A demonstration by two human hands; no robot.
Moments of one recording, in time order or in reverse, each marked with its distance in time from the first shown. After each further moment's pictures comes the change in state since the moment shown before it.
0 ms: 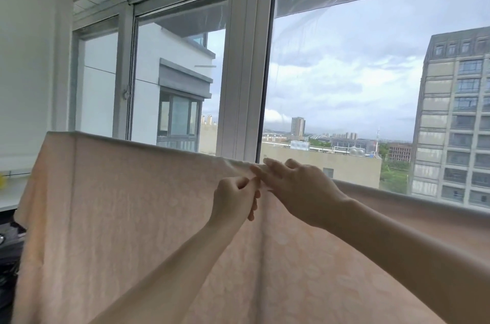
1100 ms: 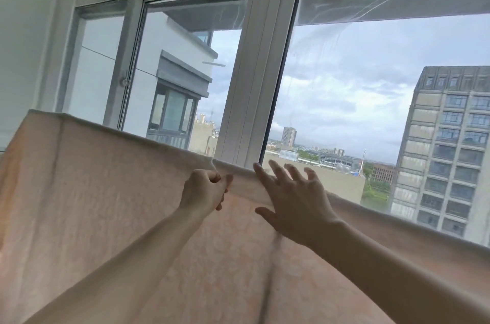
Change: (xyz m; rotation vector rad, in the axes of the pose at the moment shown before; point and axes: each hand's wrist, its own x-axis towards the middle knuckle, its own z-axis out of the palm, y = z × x) left_hand 0.076 -0.044 -0.050 0.208 0.093 -0.046; right_hand 0.044 -0.023 0.013 0.032 -0.090 0.190
